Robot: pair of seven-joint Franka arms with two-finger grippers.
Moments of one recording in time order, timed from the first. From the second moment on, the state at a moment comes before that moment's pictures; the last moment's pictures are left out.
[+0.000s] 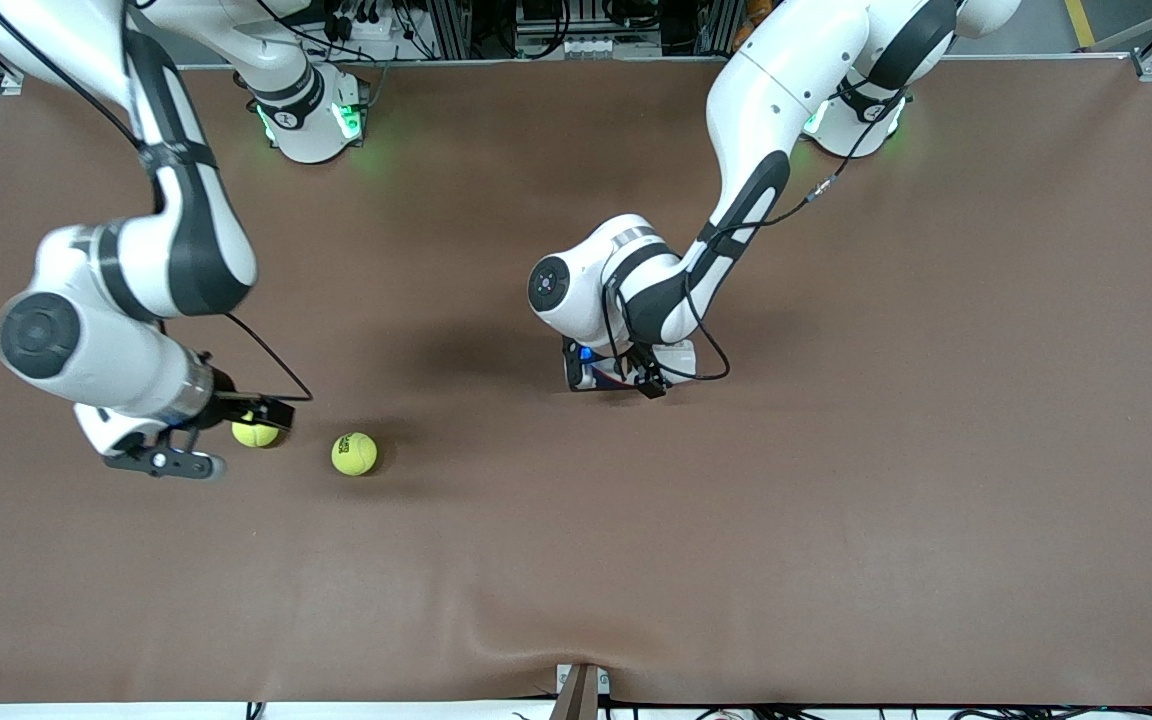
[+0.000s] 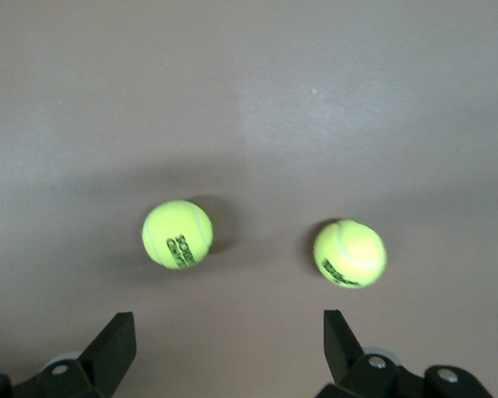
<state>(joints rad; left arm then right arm) -0.68 0.87 -0.17 -1.38 0.46 1.80 0.41 0.22 0.41 -0.08 -1.64 0.04 2.02 0.28</state>
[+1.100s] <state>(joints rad) -0.69 0.88 -0.17 -1.37 0.48 1.76 0.41 0.30 0.66 -0.08 -1.65 0.10 2.23 0.36</state>
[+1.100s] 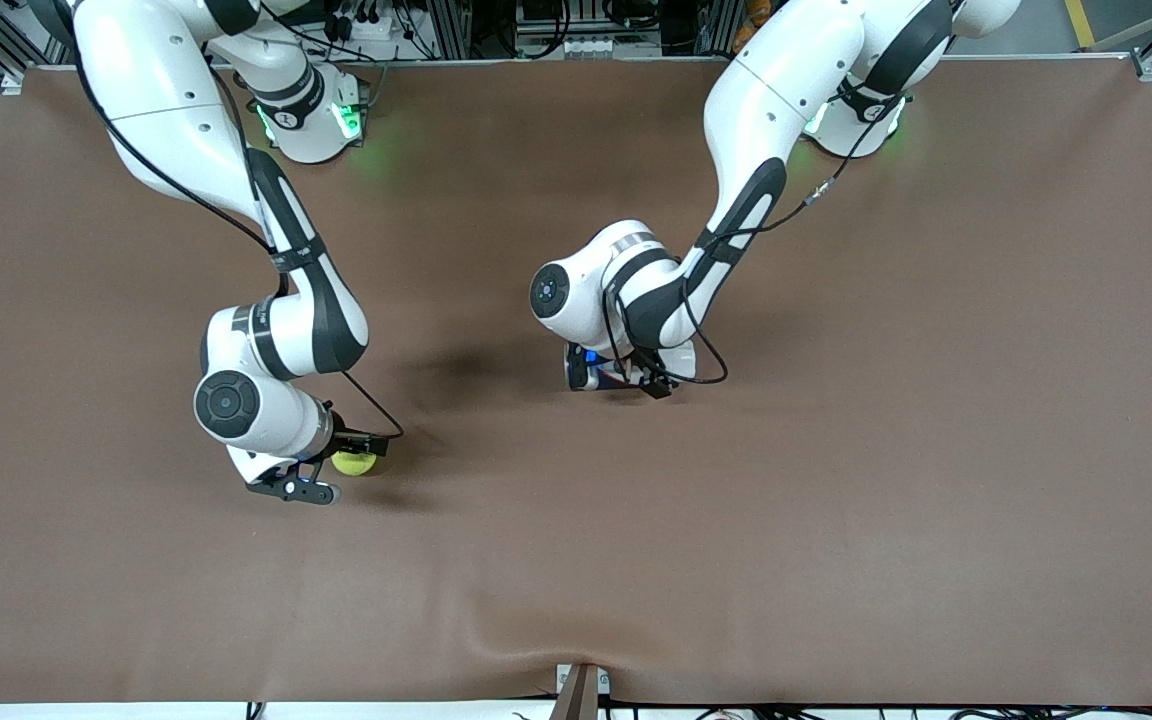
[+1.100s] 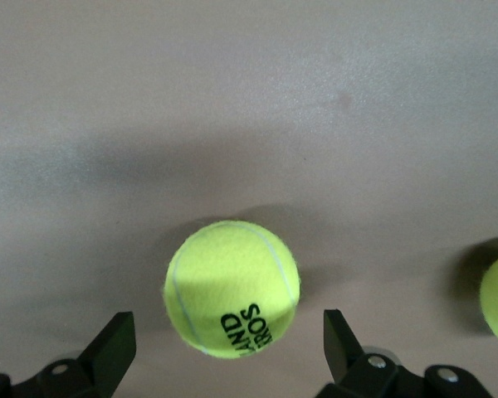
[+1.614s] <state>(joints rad) -0.69 0.88 -0.17 -1.37 0.48 1.74 0.41 0.32 0.70 -0.08 -1.65 0.10 2.29 0.36</state>
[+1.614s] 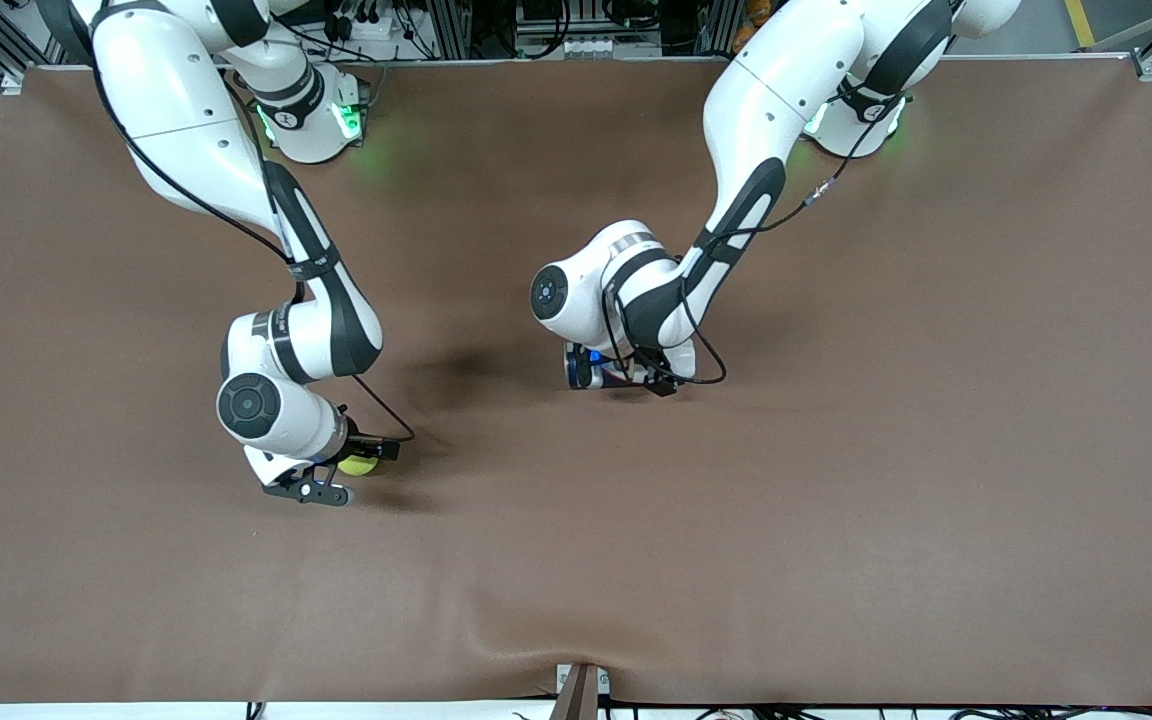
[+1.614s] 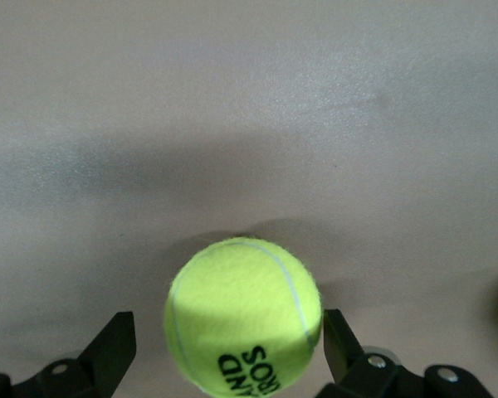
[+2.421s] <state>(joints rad) -0.69 0.88 -0.17 -1.37 0.48 1.74 0.41 0.35 0.67 -0.09 -1.62 0.10 2.25 0.42</state>
